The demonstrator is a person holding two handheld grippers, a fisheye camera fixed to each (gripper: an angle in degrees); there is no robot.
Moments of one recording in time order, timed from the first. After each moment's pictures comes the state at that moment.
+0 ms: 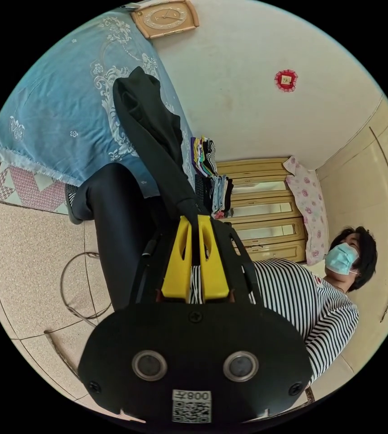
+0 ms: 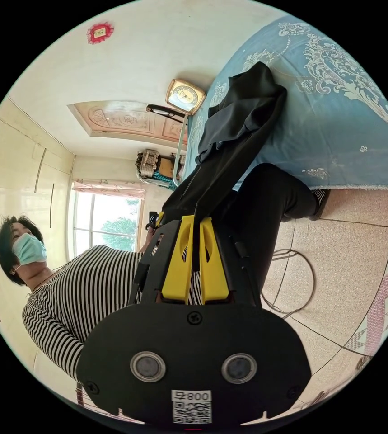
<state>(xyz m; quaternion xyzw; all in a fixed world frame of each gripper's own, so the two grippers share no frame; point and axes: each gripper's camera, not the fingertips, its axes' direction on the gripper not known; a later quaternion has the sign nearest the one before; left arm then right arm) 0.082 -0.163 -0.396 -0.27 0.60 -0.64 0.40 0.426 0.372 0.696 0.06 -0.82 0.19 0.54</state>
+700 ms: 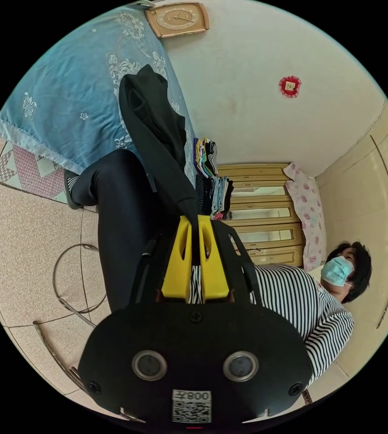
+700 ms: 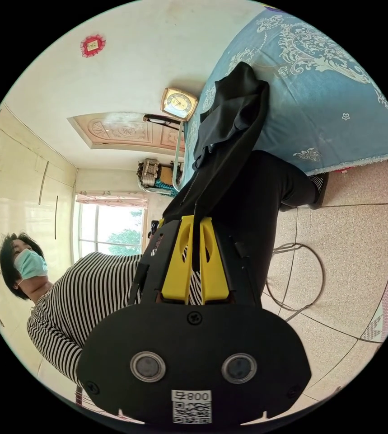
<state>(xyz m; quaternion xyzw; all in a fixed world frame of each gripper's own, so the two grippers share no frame) 0.086 -0.176 -0.406 -0.28 0.59 -0.66 0.39 0.390 0.398 0.687 0.06 -0.83 0.23 0.51</state>
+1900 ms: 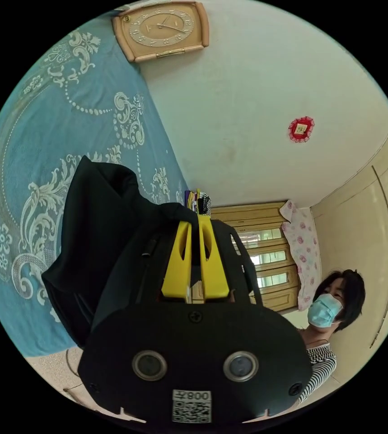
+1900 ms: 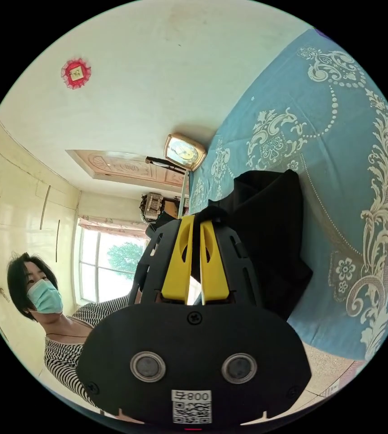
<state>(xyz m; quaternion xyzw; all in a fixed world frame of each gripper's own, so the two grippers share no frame) 0.003 -0.278 0.096 -0.23 0.55 -0.70 0.40 0.570 -0.042 0.764 0.10 -0.81 0.27 0.51</state>
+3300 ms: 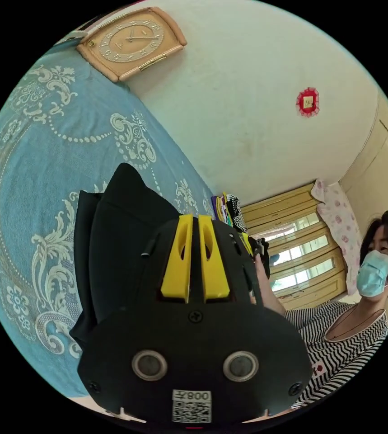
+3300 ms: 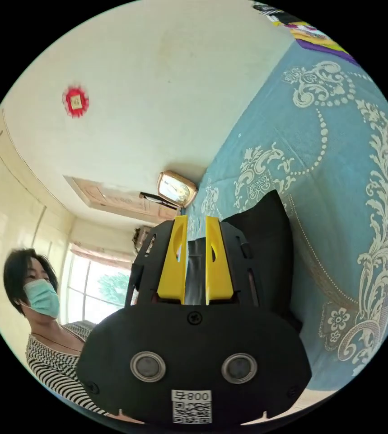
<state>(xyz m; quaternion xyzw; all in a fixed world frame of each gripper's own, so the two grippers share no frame) 0.087 -0.441 0.240 -0.24 0.51 -0.62 0.55 0.524 -0.178 0.778 0.16 -0.76 0.36 0.53</state>
